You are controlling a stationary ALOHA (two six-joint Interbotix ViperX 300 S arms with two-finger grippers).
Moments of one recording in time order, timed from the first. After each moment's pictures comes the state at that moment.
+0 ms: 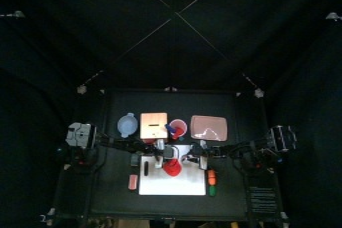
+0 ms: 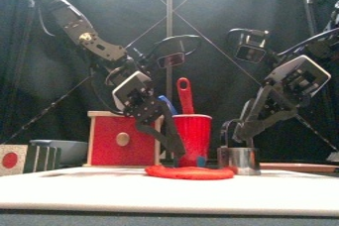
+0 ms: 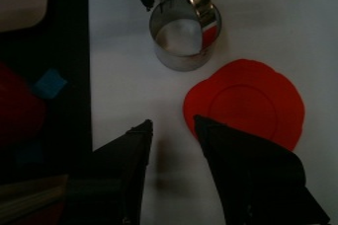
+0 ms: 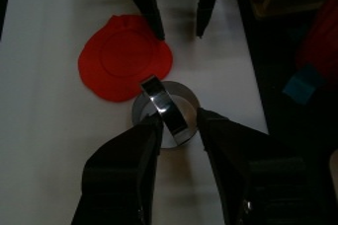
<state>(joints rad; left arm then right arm) 0.00 0.24 0.57 -0.24 -0.05 0.37 0.01 -0.12 1.05 0.07 -0.29 0.02</state>
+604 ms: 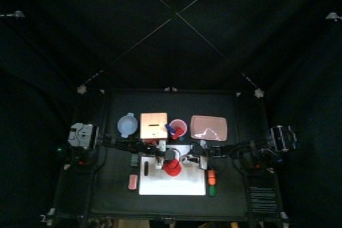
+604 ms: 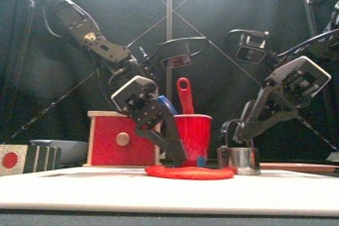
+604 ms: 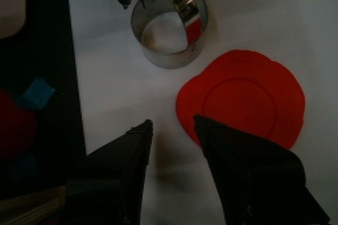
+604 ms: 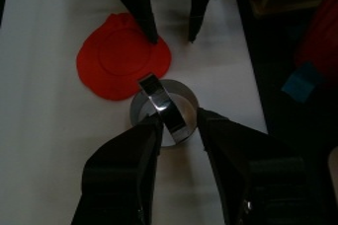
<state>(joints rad) -0.02 0.26 0.54 -0.18 0.00 0.37 0.00 -0.12 1.05 0.07 -0.29 0.02</state>
